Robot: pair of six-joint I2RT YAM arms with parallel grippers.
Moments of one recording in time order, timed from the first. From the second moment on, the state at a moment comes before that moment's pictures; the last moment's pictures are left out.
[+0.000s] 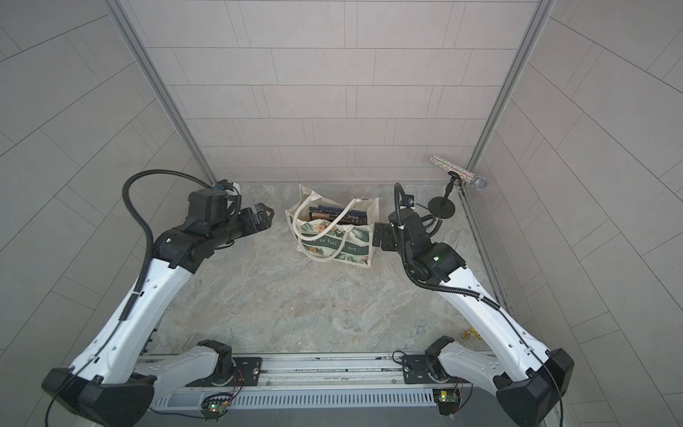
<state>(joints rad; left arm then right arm) -0.31 1.18 1.34 -0.79 0.03 -0.49 0.52 1.09 1.15 -0.69 0.33 0.46</state>
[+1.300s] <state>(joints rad) -0.43 1.83 1.82 -0.97 -0.17 -0.29 0.52 1.62 1.52 -0.81 0.20 0.38</state>
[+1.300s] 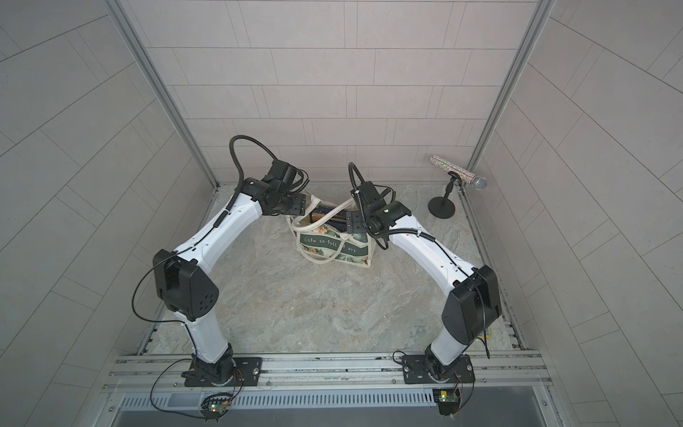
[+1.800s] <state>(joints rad) -0.43 1.84 1.85 -0.96 -0.14 -0.28 0.51 1.64 1.50 -0.78 0.20 0.37</state>
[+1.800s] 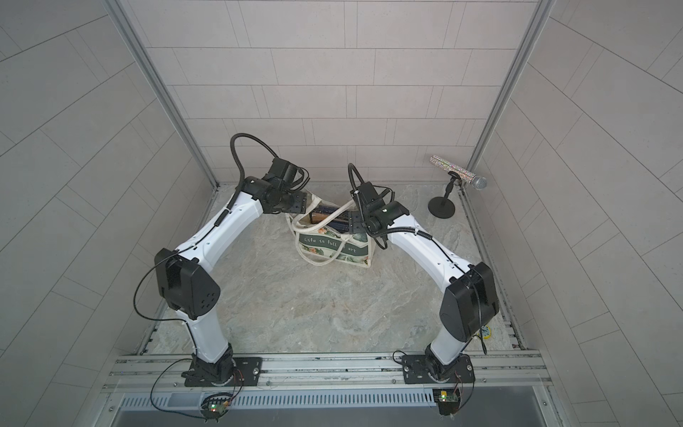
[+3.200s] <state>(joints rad) -0.44 1.45 1.30 -0.61 -0.16 -0.46 0.54 1.62 1.46 -0.71 0.14 0.36</state>
